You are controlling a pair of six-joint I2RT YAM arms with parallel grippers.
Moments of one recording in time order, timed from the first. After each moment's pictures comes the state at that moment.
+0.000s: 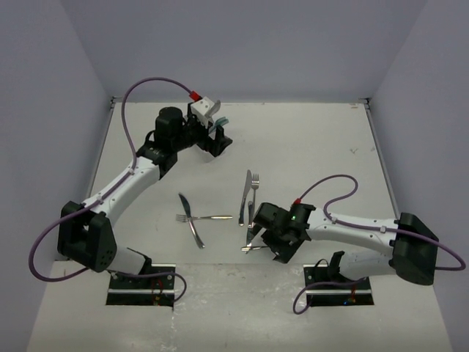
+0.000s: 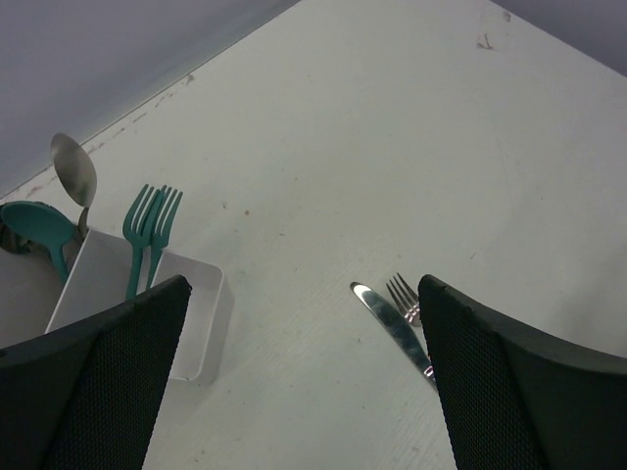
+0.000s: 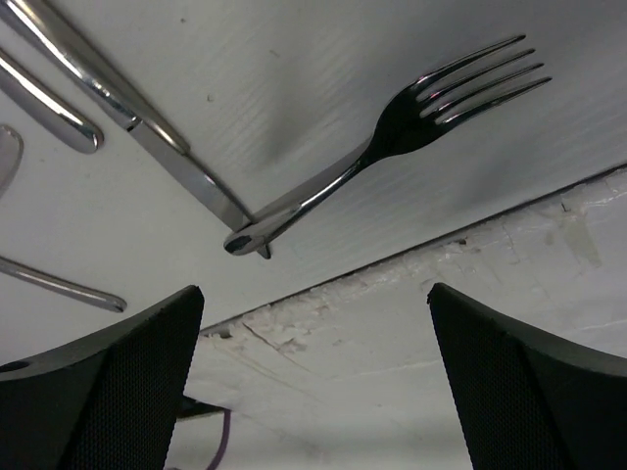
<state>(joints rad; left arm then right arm) -0.40 1.45 1.14 0.03 0.42 0.05 1.12 1.27 0.79 -0.89 0.11 1.82</state>
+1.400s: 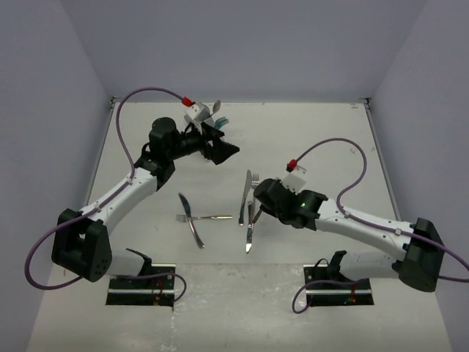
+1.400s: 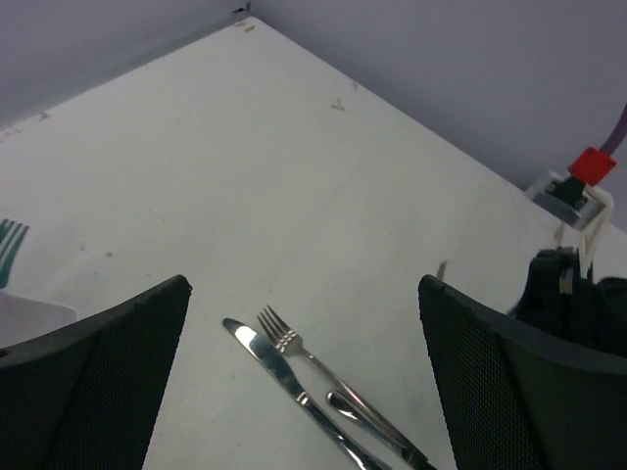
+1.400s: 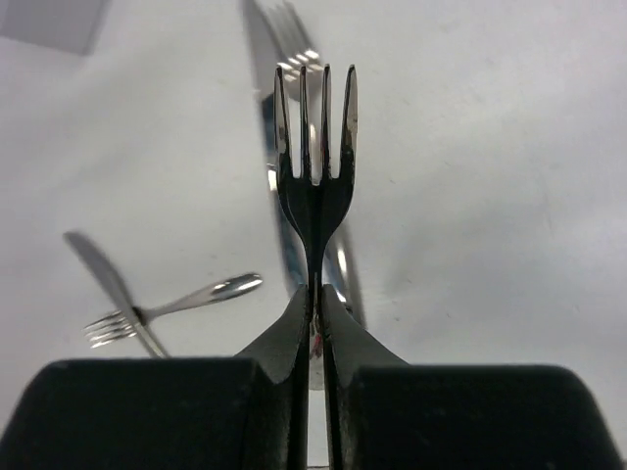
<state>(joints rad) -0.40 1.36 0.99 0.26 0.63 -0.21 1.06 1.27 0.90 -0.76 0.61 1.47</state>
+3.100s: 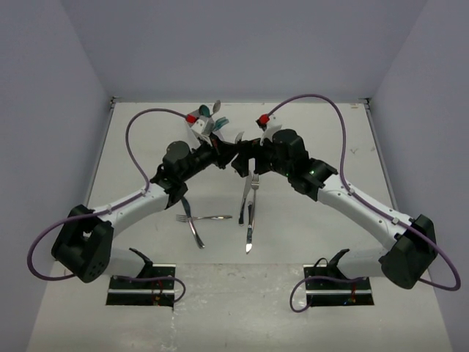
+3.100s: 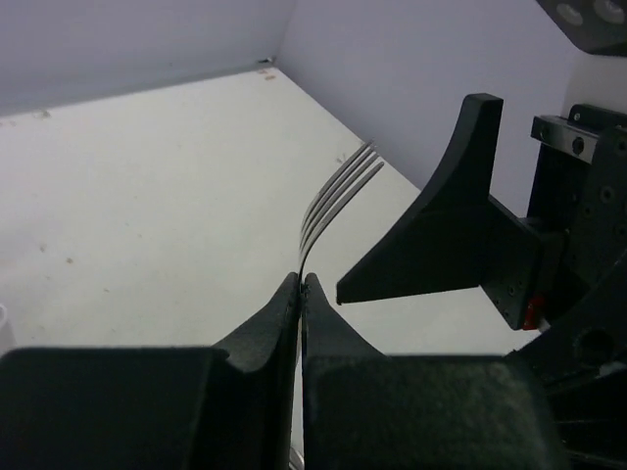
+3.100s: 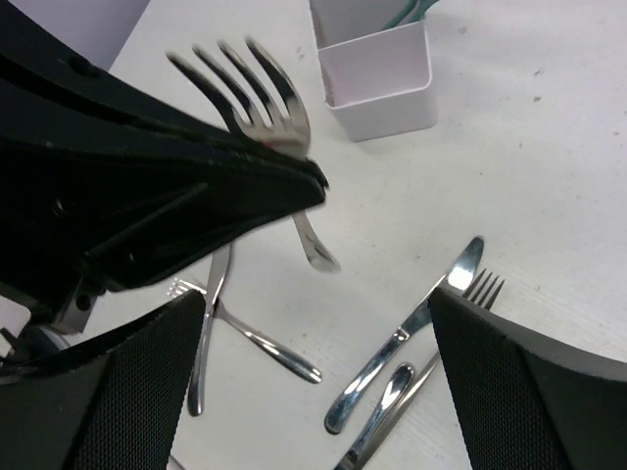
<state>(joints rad) -0.58 1.37 0.77 0.63 0.32 -0.47 0.72 1.32 1.11 -0.22 -0.03 0.38</state>
